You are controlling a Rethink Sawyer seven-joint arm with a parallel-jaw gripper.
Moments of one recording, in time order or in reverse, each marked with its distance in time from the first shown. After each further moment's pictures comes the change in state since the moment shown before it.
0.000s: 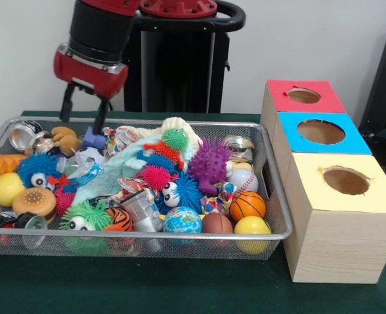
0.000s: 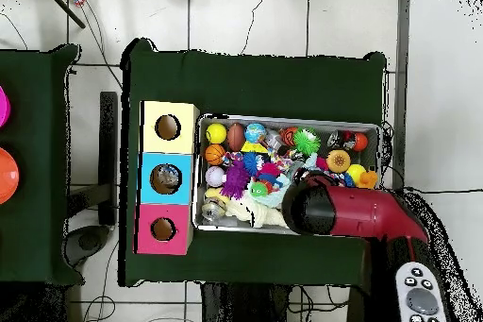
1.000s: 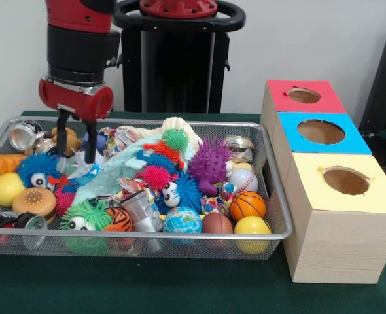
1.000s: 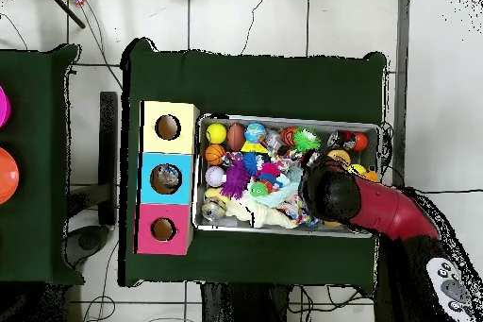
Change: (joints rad) arm -0.128 0.068 0.101 0.015 0.255 -0.115 0.000
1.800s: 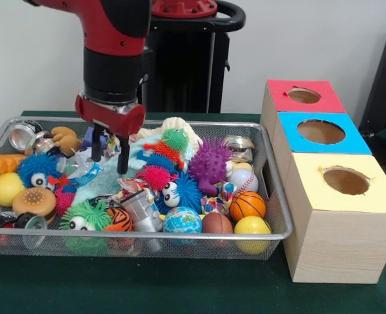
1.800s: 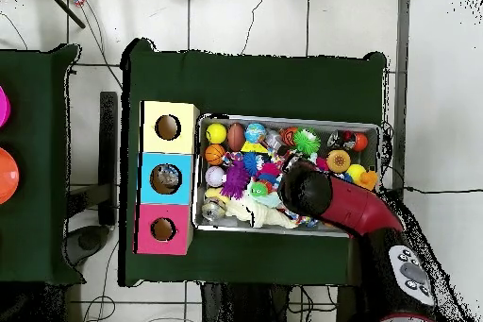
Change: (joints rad) arm 0.145 0.108 -0.135 -0.007 0.156 0.000 0.000
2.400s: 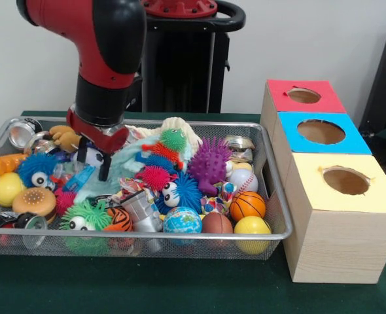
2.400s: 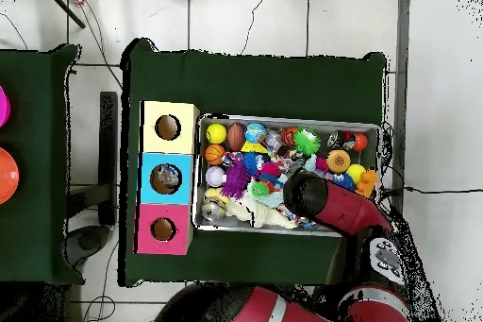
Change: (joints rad) arm 0.109 0.157 -0.197 -0.070 0.087 0.000 0.002
